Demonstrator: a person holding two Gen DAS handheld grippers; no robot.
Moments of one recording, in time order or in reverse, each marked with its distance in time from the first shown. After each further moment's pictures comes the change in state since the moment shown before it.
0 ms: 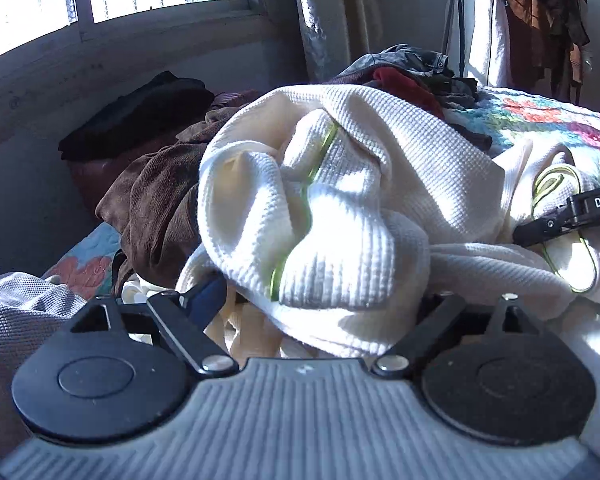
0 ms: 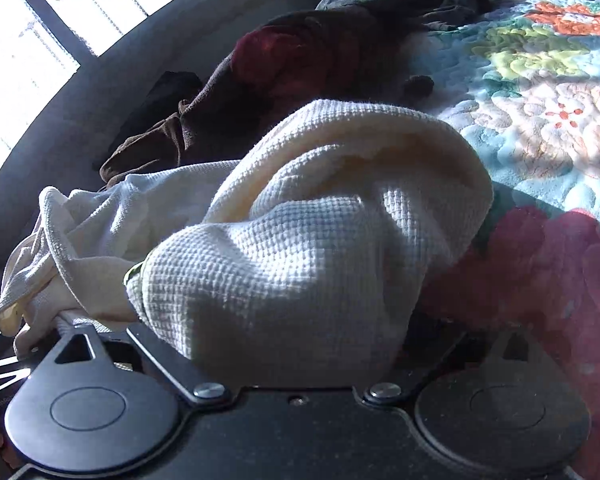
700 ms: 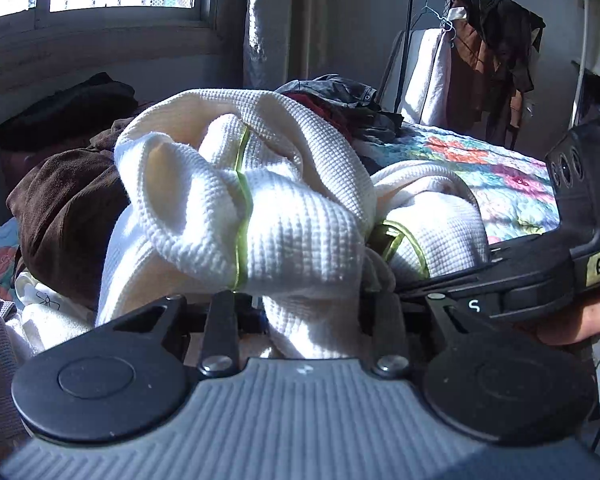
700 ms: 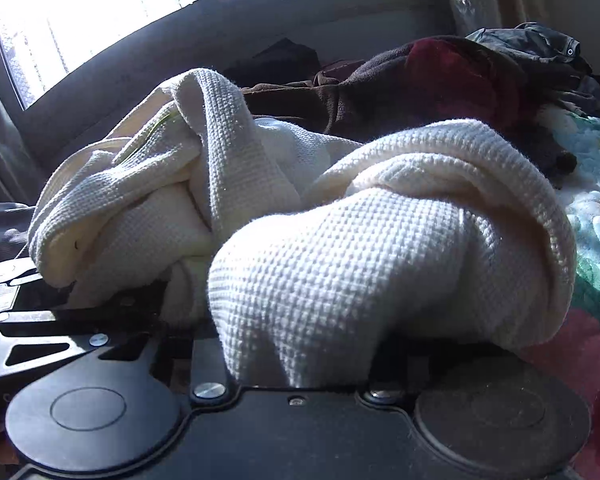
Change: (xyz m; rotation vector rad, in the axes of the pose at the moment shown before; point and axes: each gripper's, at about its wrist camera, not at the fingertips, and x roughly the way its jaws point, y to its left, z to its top) left arm -0.020 -0.060 -0.004 -0.012 -0.090 -0.221; right arm -0.008 0.078 -0.018 -0.290 -0.008 0.162
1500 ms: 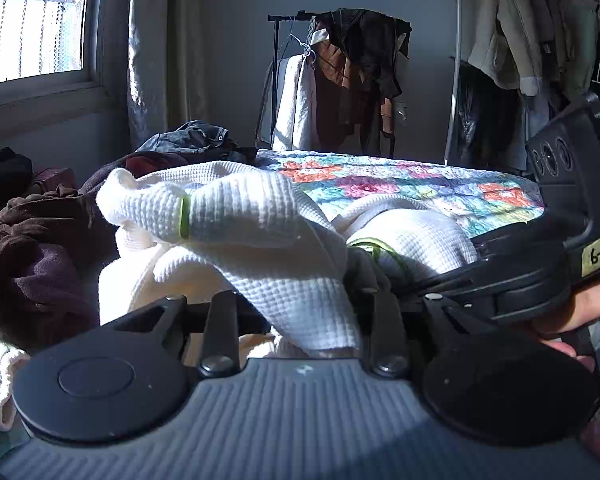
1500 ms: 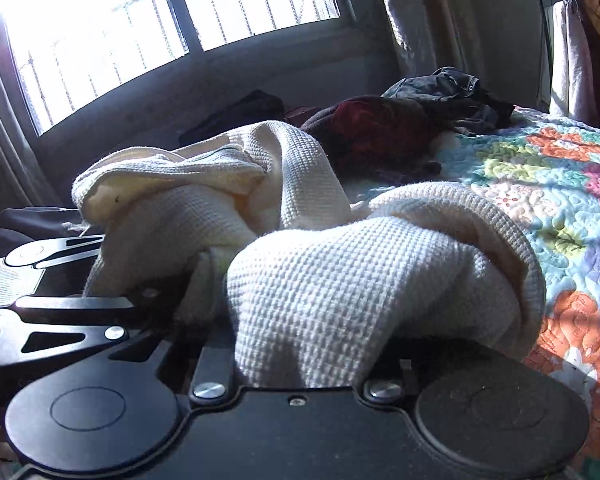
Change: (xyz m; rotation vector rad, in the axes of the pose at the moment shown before) left arm -0.098 -0.164 -0.003 0.159 -0.074 -0.218; right arm -0.209 0.023 -0.075 0.000 -0.103 -0.177
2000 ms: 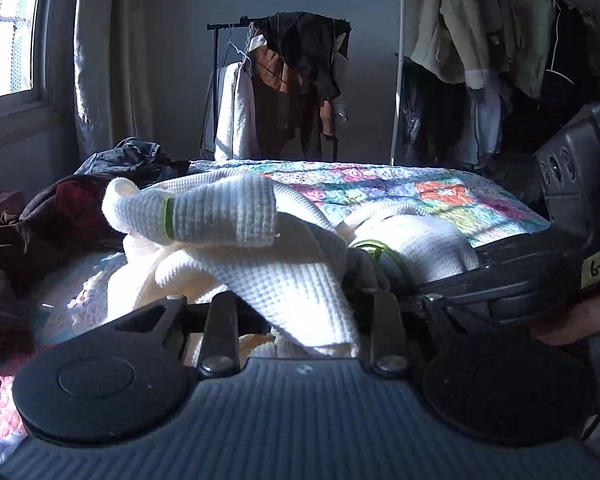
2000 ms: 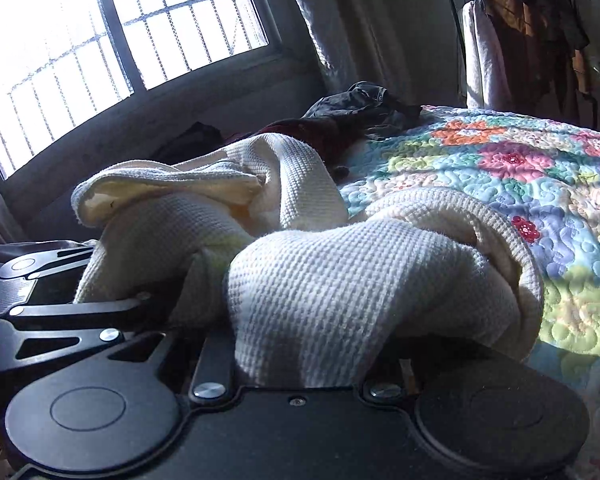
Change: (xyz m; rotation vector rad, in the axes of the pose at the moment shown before) left arm -0.015 -0.098 0.015 0.074 -0.014 -0.095; right arm -0.090 -0.039 -0.027 0.103 -0.087 -0.132
